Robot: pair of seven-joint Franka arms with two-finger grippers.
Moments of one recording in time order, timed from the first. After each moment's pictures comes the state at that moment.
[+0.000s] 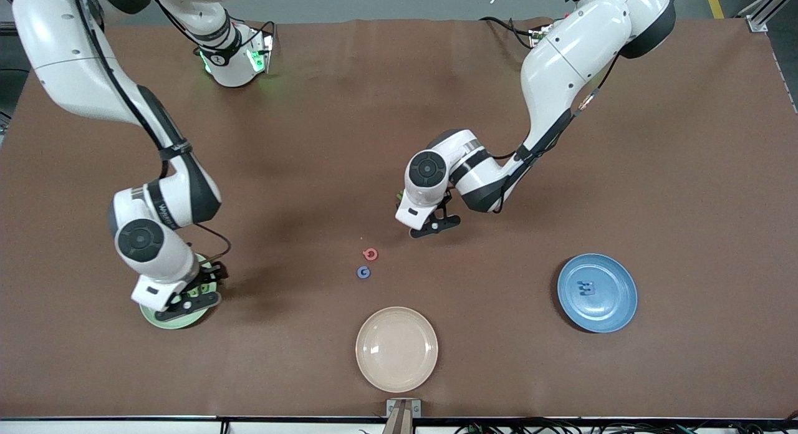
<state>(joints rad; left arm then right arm) -0.32 0.87 -0.54 -1.55 0.40 2.19 -1.23 -0.11 0.70 0.33 -1.57 -0.49 2.21 0.12</state>
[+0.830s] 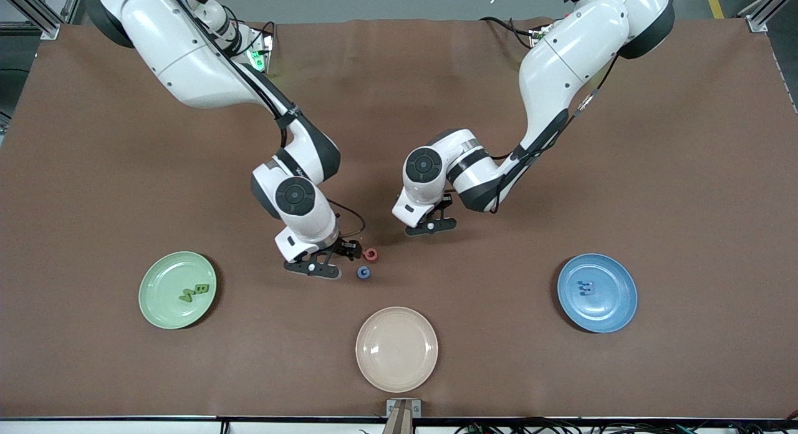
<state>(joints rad) -0.32 0.87 -0.54 -1.56 0.47 2.20 -1.16 0.27 0.78 0.33 -1.53 -0.32 2.34 0.92</state>
